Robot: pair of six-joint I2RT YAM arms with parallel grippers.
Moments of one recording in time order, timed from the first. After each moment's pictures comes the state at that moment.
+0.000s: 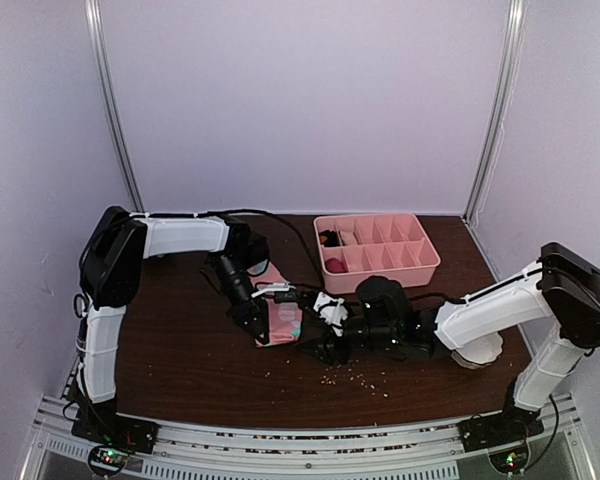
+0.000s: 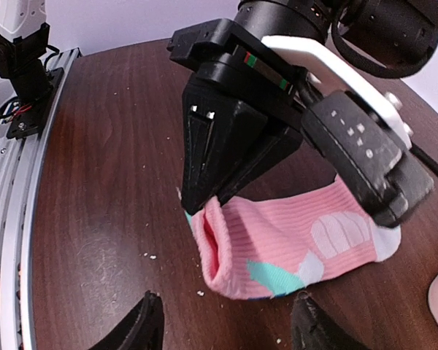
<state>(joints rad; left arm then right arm) -0.67 2.18 1.67 -1.29 0.75 0.91 1.02 1.65 0.73 0.47 -0.18 -0.11</state>
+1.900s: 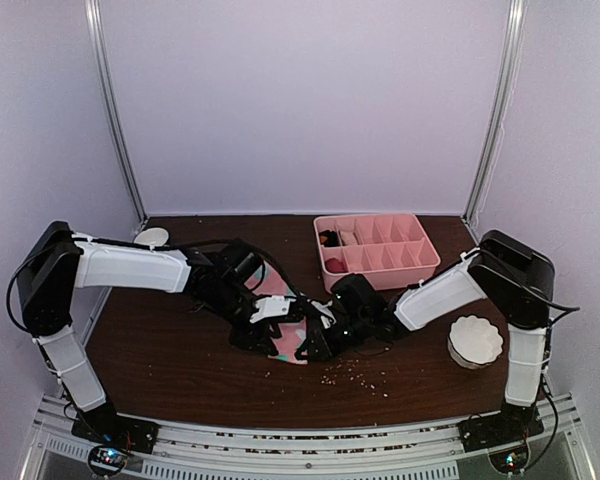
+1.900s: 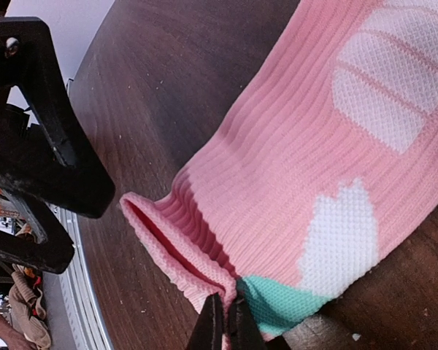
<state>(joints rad) -0.82 1.75 1.11 -0.51 0.51 0.74 0.88 1.99 0.97 0.25 -0.57 0.47</state>
